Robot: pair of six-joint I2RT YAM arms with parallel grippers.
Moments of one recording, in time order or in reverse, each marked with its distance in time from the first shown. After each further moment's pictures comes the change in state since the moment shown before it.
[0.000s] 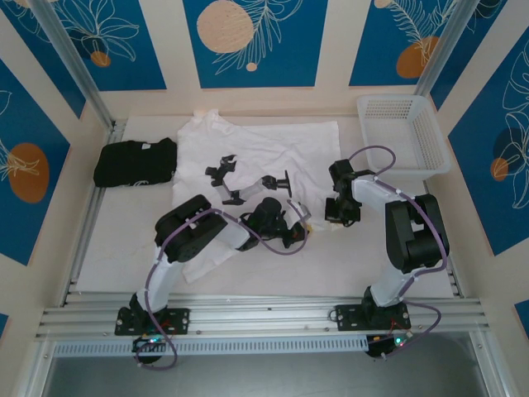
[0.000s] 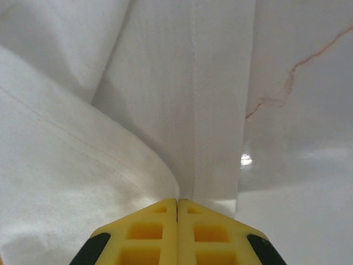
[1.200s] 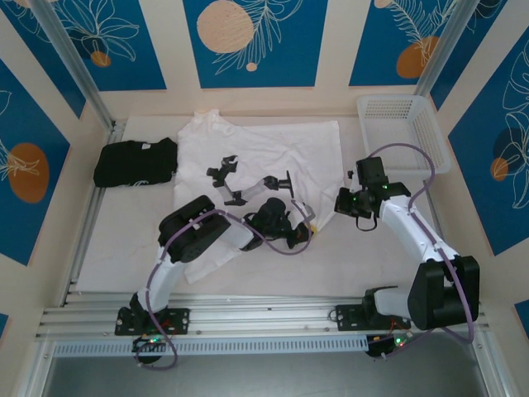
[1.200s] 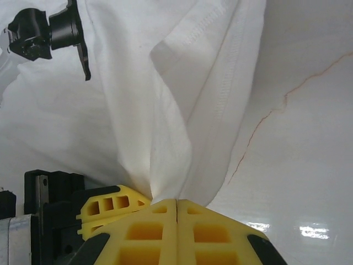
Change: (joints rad) left arm -0.020 0.025 0.043 -0.001 0.015 -0.027; right arm -0.078 -0.415 -0.106 0.067 -0.202 0.000
